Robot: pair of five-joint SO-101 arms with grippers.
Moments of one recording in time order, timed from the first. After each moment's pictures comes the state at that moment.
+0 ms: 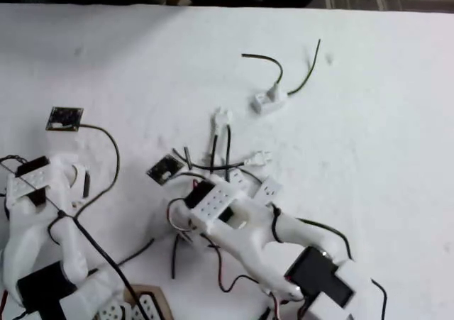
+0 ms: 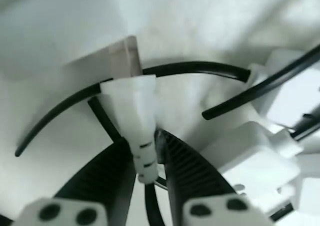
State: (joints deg) left arm -32.0 -15.9 51.9 51.8 -25.7; right arm -52.7 0.4 41.3 60.7 -2.2
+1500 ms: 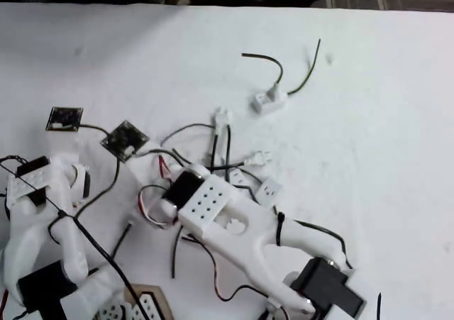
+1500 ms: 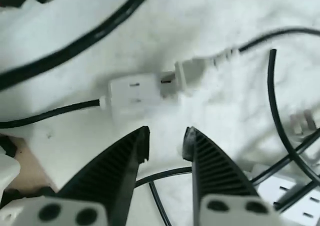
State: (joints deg) left arm -32.0 -15.9 51.9 51.8 -25.7; right arm -57.3 -7.3 26.5 55.9 -2.8
